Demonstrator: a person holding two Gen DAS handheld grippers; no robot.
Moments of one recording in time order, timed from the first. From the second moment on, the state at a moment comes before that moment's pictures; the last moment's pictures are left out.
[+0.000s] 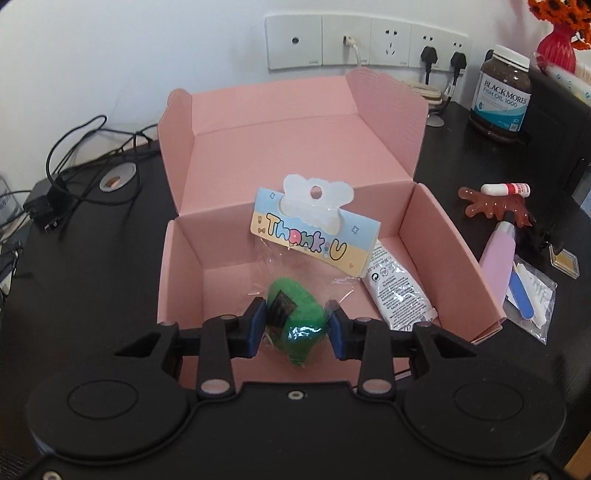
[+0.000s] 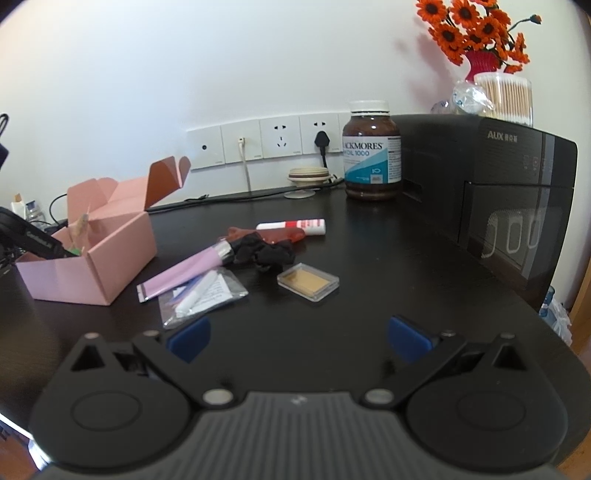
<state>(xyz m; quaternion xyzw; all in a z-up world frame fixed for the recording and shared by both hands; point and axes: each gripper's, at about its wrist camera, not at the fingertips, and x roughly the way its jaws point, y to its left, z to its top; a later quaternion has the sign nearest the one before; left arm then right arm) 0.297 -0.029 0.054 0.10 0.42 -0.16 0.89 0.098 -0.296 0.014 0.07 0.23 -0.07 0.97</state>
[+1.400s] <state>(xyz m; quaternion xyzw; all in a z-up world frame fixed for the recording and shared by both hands) 0.299 -0.045 0.042 0.06 0.39 -0.21 0.89 0.098 -0.293 0.013 0.05 0.23 -0.07 0.97</state>
